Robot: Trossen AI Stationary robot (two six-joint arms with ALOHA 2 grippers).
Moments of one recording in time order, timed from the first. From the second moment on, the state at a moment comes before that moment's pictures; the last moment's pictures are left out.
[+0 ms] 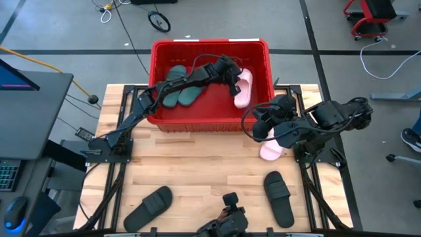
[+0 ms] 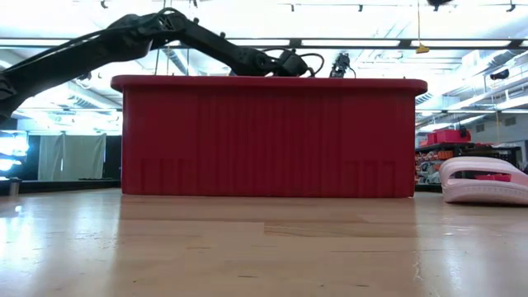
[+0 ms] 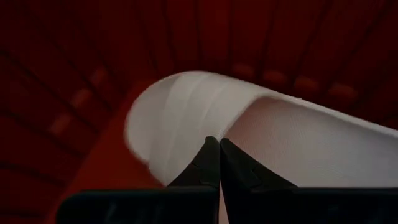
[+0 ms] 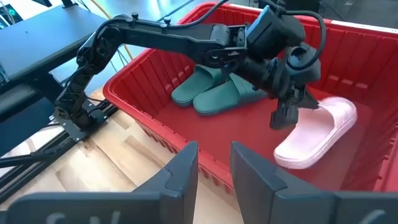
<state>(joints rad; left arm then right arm) 0.53 2.45 2.24 -0.34 0.01 0.20 0.39 1.43 1.88 -1.35 0.90 1.06</state>
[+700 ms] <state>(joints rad) 0.55 2.50 2.24 -0.32 0.01 0.11 0.39 1.44 1.88 -1.35 0.88 1.05</state>
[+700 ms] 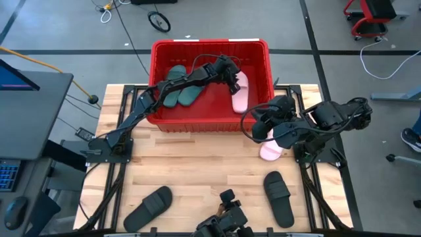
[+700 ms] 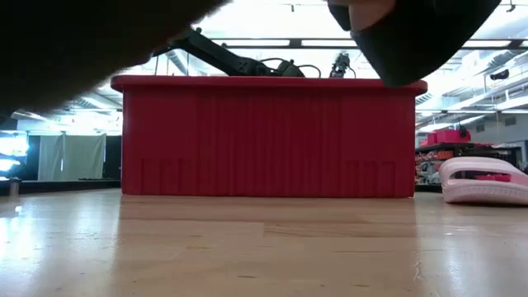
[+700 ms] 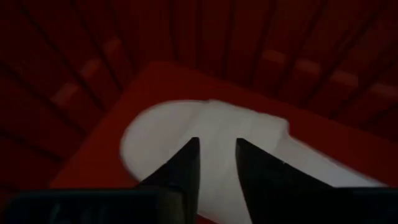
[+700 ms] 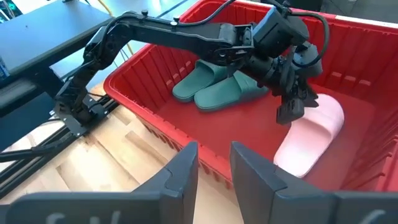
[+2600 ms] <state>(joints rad) 0.37 2.01 2.36 -0.36 0.00 -0.01 0.79 1.41 1.19 -1.37 0.24 1.57</state>
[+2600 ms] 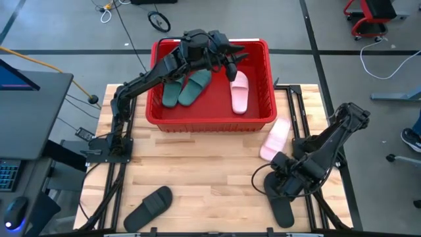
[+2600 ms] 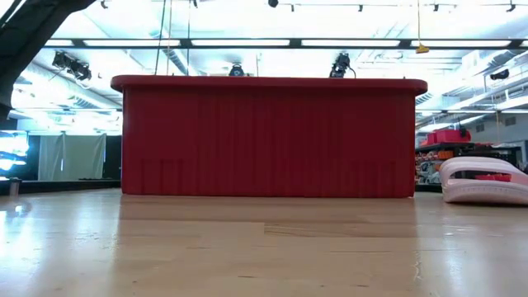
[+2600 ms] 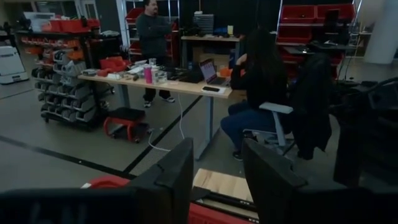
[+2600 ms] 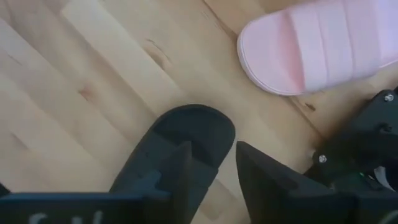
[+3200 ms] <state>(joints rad) 0.36 2.01 2.36 -0.36 0.00 -0.01 0.60 1.41 0.87 -1.10 0.29 1.32</state>
